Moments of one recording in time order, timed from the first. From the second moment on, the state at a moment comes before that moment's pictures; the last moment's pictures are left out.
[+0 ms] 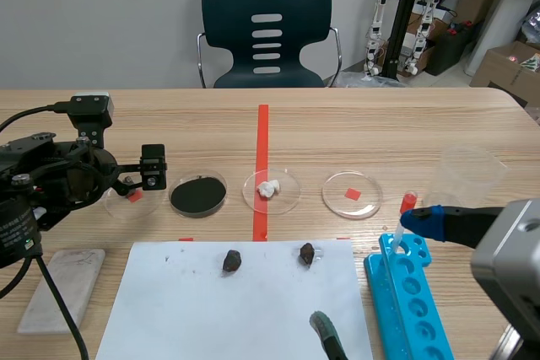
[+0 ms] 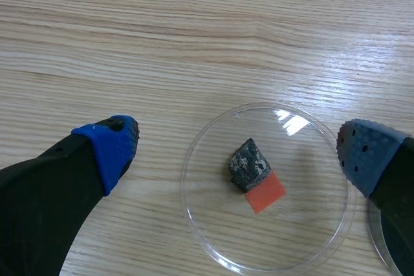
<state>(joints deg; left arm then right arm) -17.5 -14.1 13.6 54.4 -19.0 11.8 18.5 -56.5 30.6 -3.1 120.7 -3.7 16.1 18.9</state>
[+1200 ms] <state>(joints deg) 27.8 -34.8 13.5 106.2 -19.0 1.4 -7.7 -56.5 30.6 -3.1 120.7 -3.7 16.1 18.9</state>
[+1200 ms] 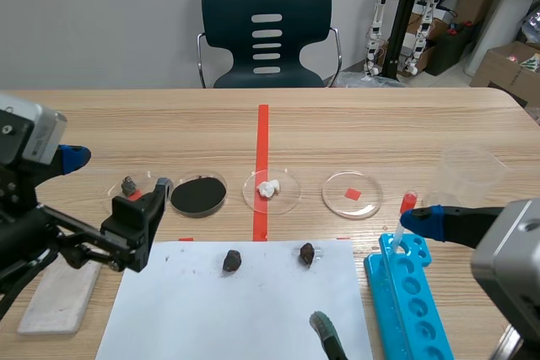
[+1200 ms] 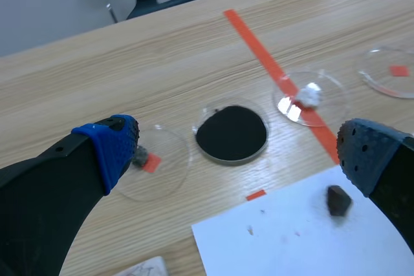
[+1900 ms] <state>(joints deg) 59.6 -30.7 0.6 116.7 -4.9 -9.2 -29.6 -56.5 30.6 -3.1 120.7 -3.7 16.1 18.9</state>
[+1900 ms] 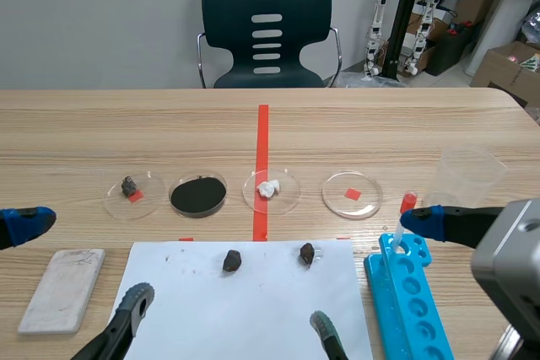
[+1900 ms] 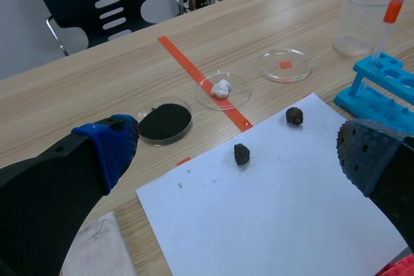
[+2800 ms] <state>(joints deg) 58.4 -30.7 -1.1 116.7 -5.0 -11.2 -28.7 -56.5 30.6 -3.1 120.7 -3.7 16.1 18.9</state>
